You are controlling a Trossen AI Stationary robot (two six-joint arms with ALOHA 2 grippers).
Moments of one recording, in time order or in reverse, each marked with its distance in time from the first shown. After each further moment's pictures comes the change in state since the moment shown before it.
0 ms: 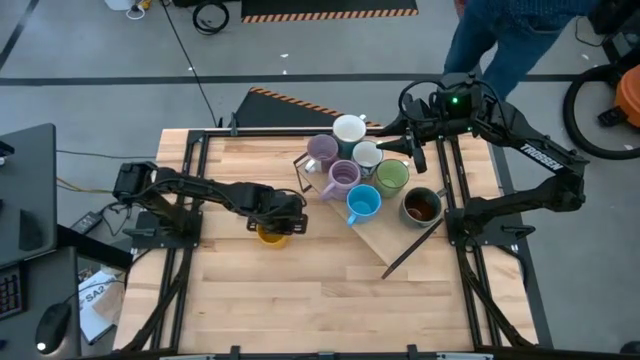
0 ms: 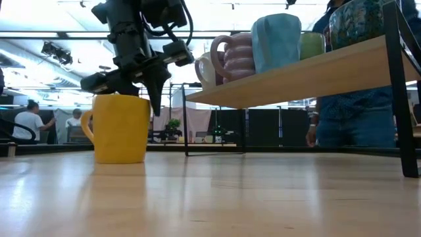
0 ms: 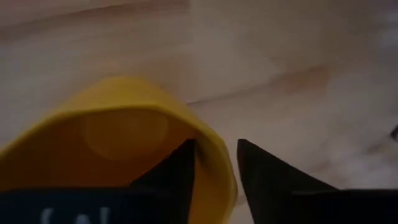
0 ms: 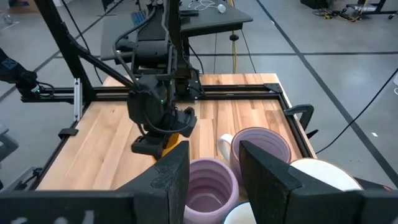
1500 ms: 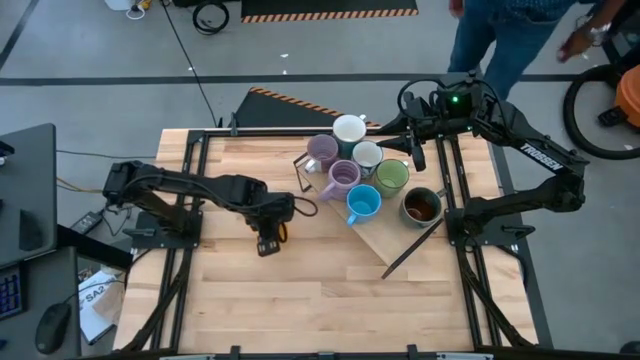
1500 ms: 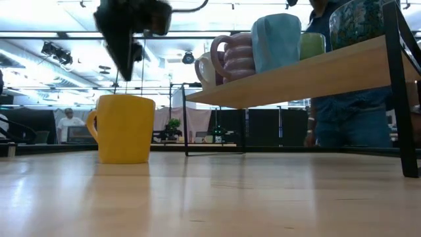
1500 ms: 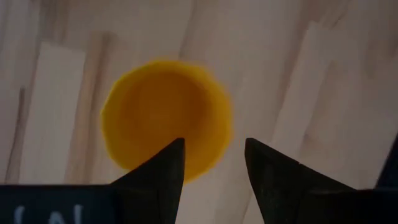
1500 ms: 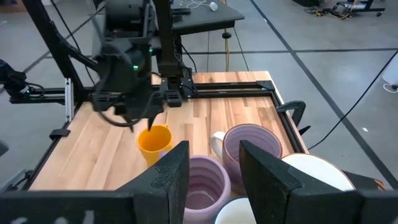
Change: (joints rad) left arm -0.043 -0.081 0.191 -0.384 0.048 1.094; right arm -0.013 0.000 0.000 -0.004 0.021 0.007
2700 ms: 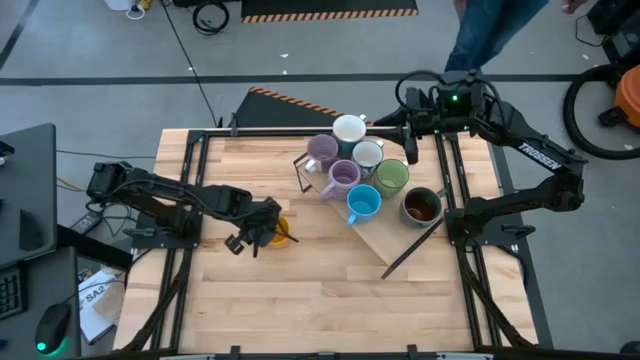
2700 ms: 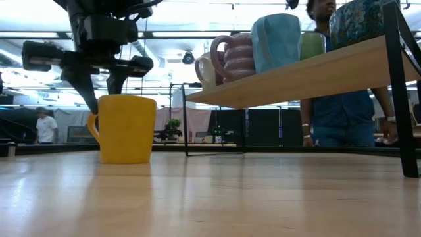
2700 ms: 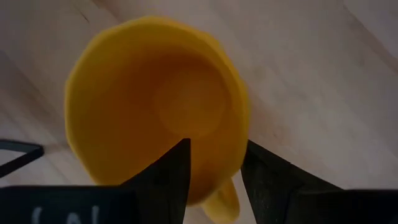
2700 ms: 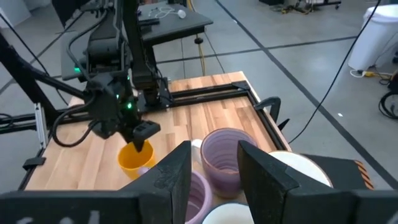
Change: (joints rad) left arm -0.023 -0.138 -0.347 0.255 -0.114 1.053; right arm 0.002 0.010 0.000 0.055 0.116 0.114
